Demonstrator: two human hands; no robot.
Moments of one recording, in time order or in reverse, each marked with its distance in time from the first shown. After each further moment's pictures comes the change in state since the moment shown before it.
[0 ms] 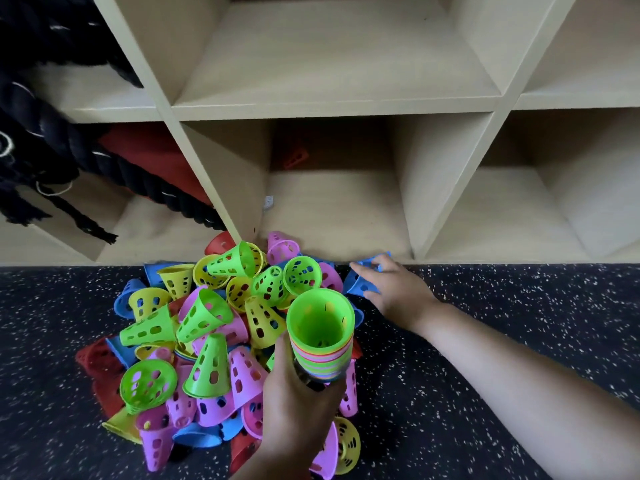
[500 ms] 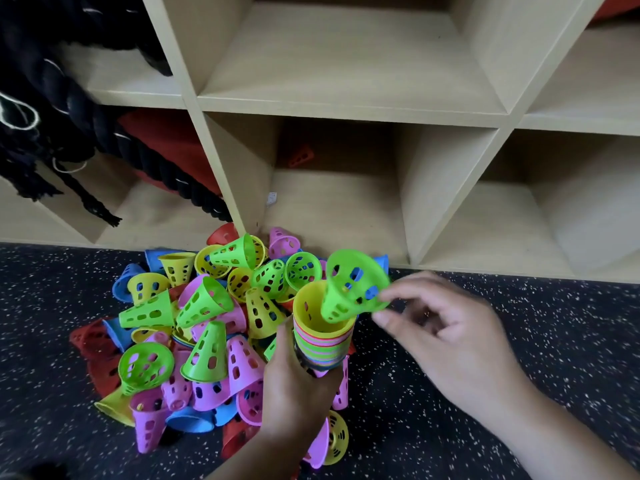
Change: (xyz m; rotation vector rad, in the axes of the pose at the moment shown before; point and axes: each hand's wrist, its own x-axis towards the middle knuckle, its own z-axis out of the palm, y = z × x) left_hand -0.001 0.001 0.001 0.002 0.038 -0.003; right_hand -0.136 -0.096 -0.099 0.758 0.386 -0.107
